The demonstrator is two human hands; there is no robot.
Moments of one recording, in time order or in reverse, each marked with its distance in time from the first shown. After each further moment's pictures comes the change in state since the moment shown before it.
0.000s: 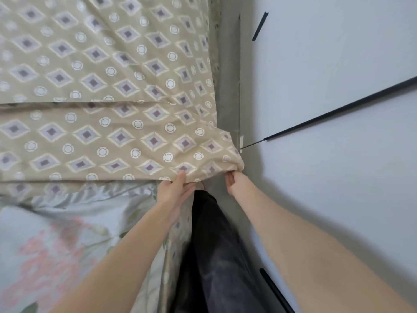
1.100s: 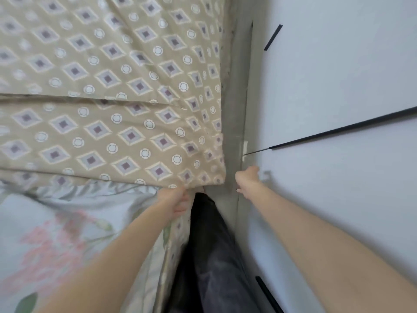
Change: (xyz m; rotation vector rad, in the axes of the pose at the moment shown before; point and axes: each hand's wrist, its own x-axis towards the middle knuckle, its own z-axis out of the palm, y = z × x) left_hand 0.011 0.006 -0.021 0.459 0.091 -0.240; right_hand -0.007 -0.018 0.010 -1.174 0.112 -0.373
